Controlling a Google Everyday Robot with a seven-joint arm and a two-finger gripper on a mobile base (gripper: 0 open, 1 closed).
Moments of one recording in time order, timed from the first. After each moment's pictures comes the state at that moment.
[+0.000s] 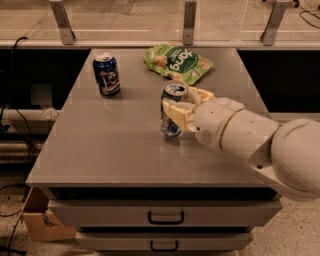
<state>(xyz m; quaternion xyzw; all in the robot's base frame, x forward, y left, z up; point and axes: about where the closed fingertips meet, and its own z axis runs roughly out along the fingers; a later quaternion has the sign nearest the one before) 0.513 -0.042 0.932 -0.71 -0.28 -0.62 0.20</state>
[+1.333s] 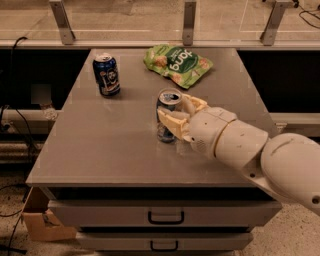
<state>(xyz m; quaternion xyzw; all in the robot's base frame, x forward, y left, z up) 0.509 -0.031 0.911 -0.69 -0.31 -0.63 0.20</state>
